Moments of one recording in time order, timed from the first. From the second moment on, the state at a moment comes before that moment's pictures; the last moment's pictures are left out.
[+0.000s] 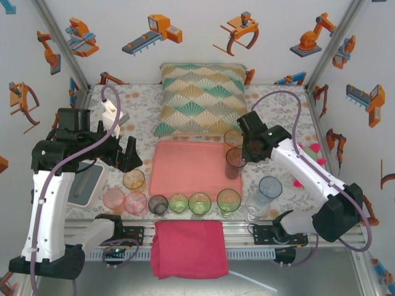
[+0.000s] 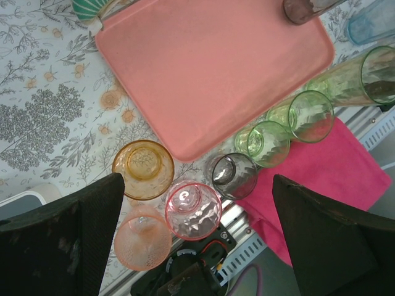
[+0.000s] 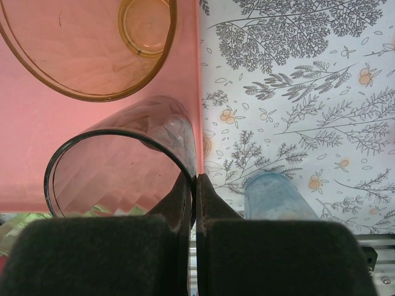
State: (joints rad) left arm -0.18 1.01 1.44 -1.29 0.49 0.27; right arm 0.56 1.33 1.17 -0.99 0.21 0.58
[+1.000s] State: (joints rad) left arm -0.18 0.99 1.43 -1.29 0.49 0.27; right arm 0.56 1.37 1.15 -0.96 0.23 0.59
